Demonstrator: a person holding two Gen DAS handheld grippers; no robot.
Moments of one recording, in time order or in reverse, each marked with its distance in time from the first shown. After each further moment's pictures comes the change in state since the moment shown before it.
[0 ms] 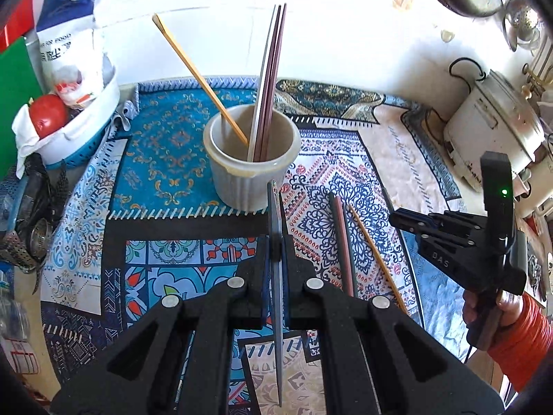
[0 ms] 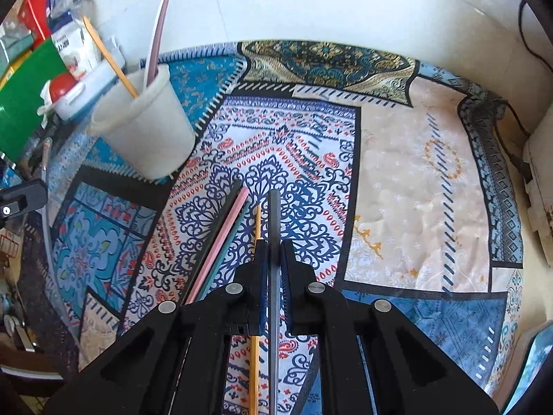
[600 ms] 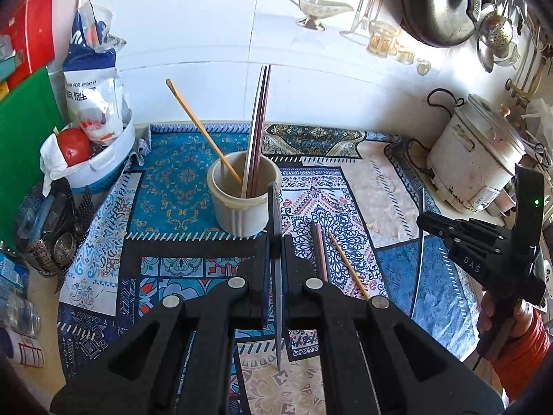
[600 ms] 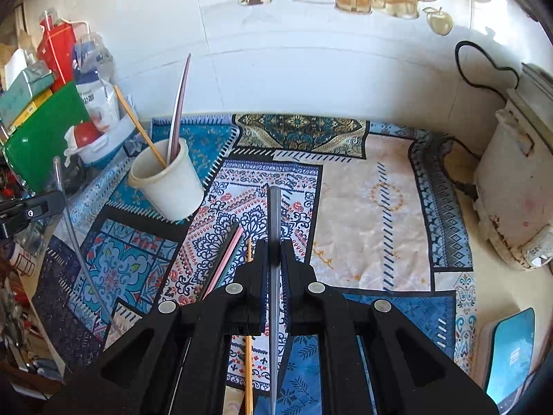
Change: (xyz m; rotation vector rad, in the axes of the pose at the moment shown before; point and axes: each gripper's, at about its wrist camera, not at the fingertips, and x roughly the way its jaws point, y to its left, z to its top) left arm -0.060 -0.020 -0.003 0.009 -0.149 0.005; right arm -0.092 -0.008 -0.015 0.023 -0.206 -0.037
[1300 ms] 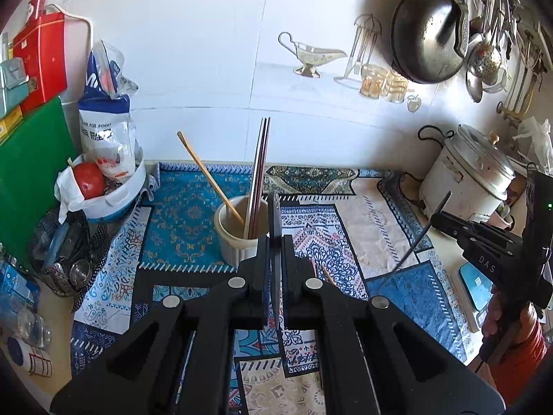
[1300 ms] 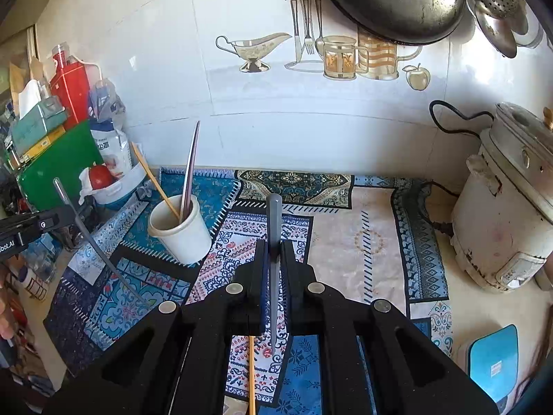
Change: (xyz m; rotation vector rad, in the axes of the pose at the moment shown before) left arm -0.040 -0.002 0.022 -0.002 -0.130 0.000; right arm -0.053 0.002 0.023 0.003 -0.165 -0.008
